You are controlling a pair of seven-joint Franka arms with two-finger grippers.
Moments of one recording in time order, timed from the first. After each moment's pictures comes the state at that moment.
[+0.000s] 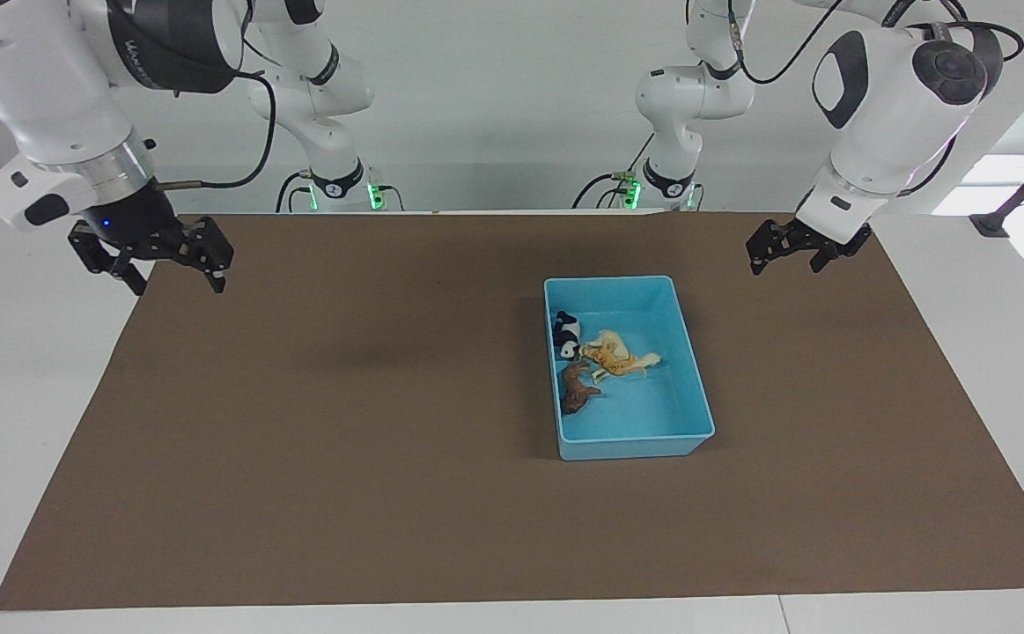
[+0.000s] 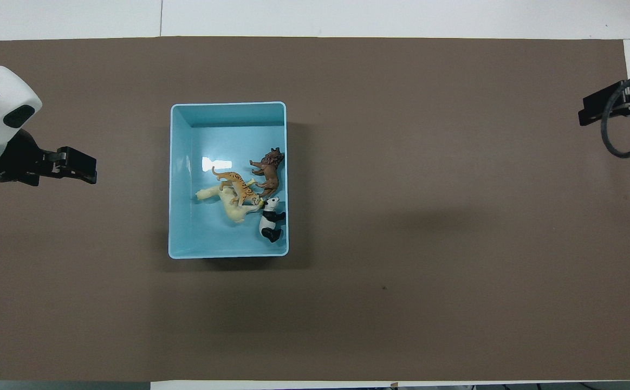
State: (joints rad) left arm -0.05 0.03 -0.05 -1.68 0.00 1.62 -0.06; right arm 0.19 0.11 -0.25 -1.41 0.04 1.49 -0.06
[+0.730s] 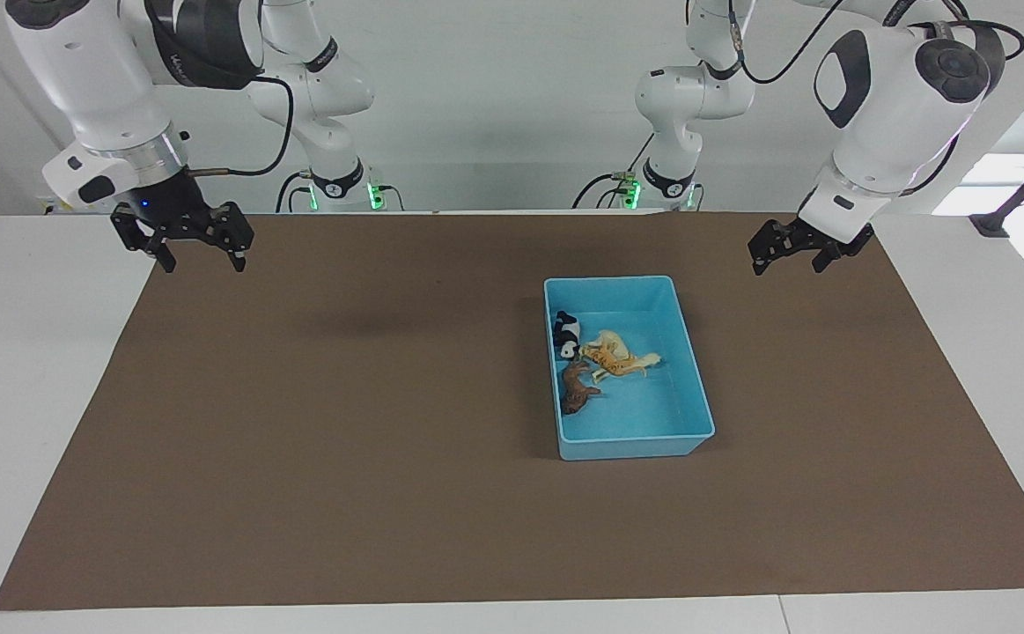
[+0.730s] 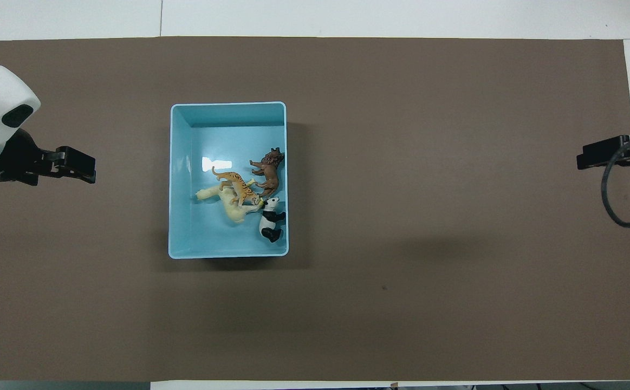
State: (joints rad) left arm -0.05 0.03 -0.05 -1.68 0.00 1.62 -0.06; right arm 0.15 -0.04 -0.17 -1.72 -0.03 1.73 -0.02
